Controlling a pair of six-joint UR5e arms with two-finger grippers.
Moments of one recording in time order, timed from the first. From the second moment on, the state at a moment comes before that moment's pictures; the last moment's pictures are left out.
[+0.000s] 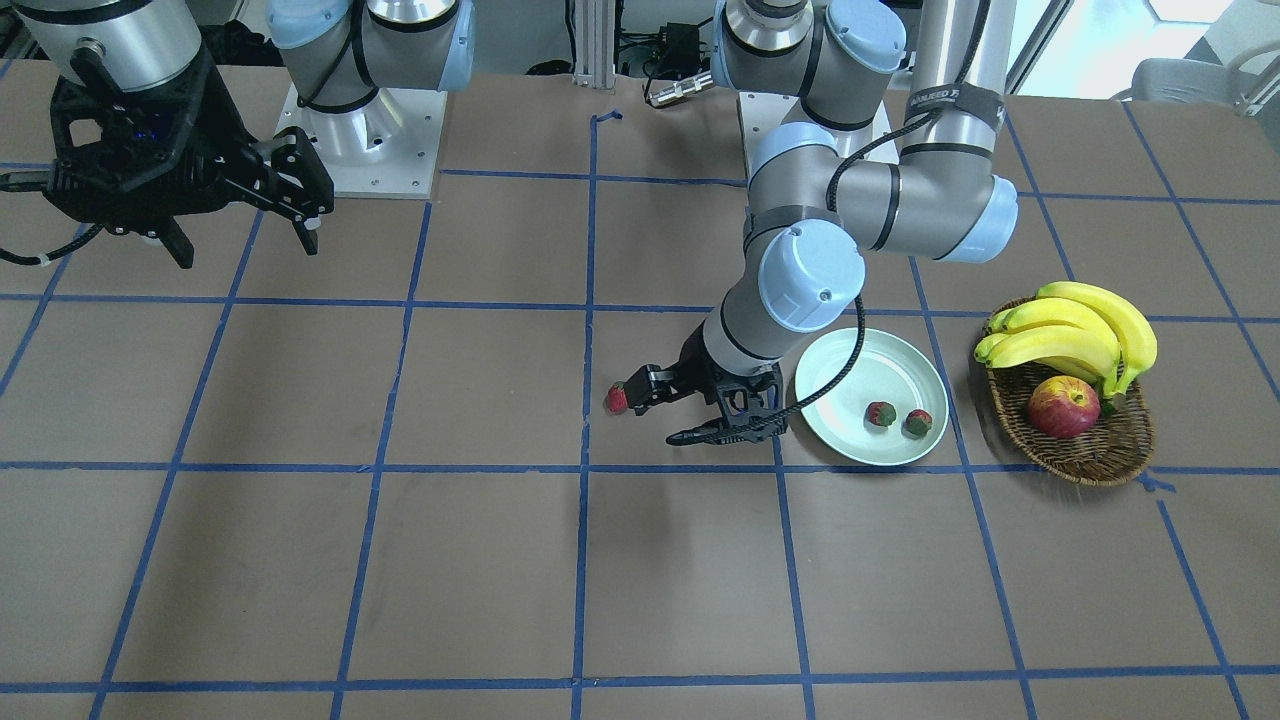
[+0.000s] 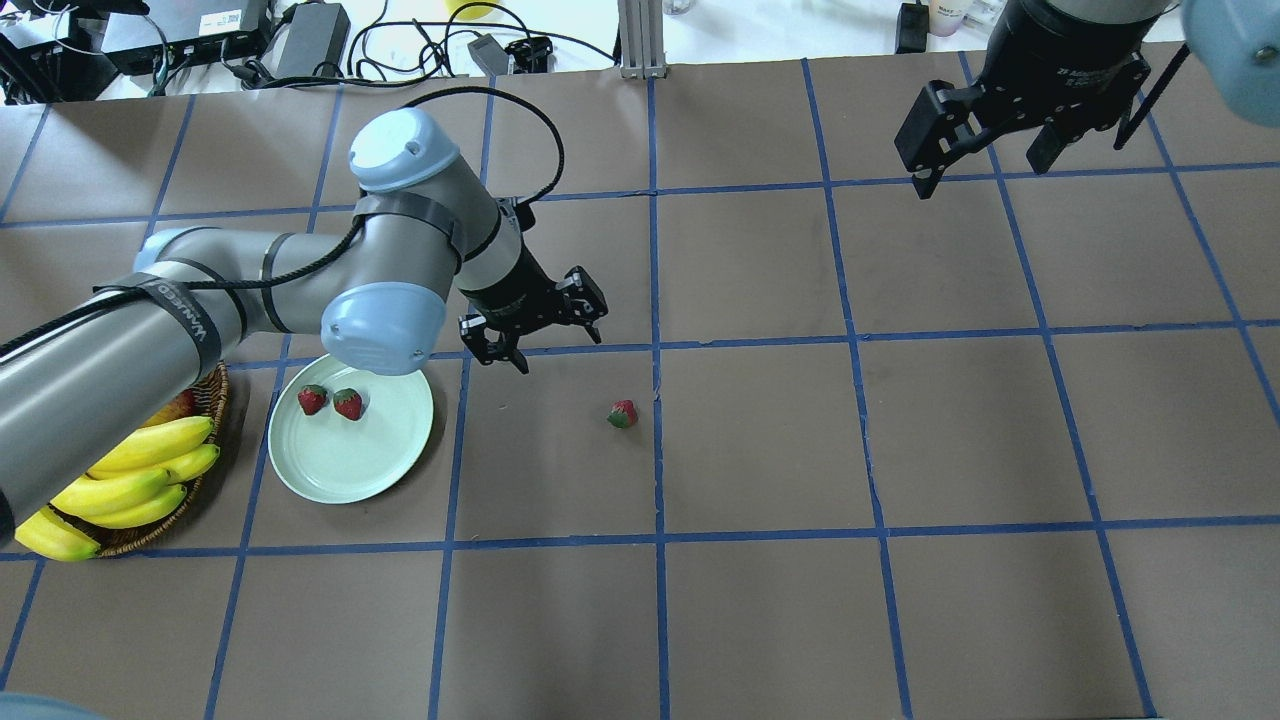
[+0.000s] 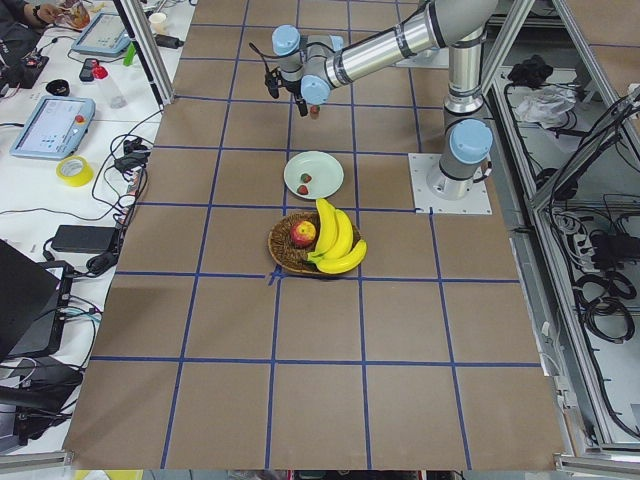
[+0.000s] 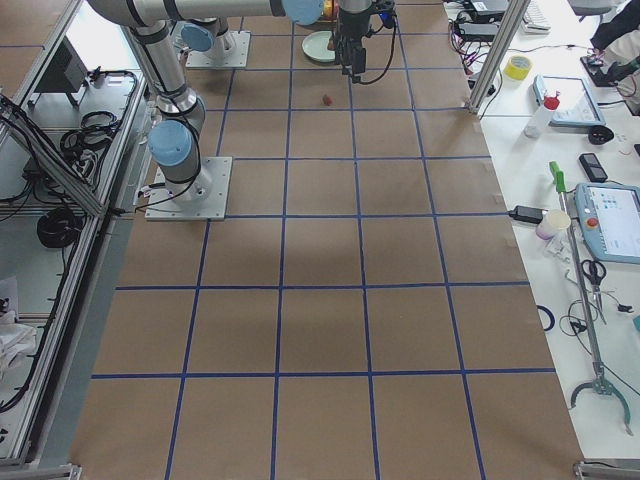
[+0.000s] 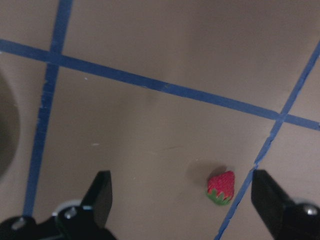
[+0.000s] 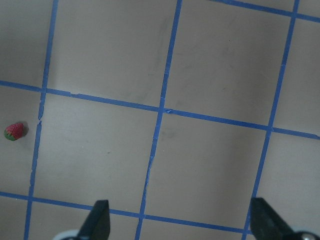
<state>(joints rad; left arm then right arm) -1.72 -1.90 -1.87 -1.01 1.28 -0.40 1.54 -1.56 1.49 -1.56 -1.58 -0.21</state>
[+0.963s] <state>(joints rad) -1.82 -1.98 -1.93 -0.89 1.27 -0.41 1.54 -1.56 1.49 -1.56 -1.58 -0.21</state>
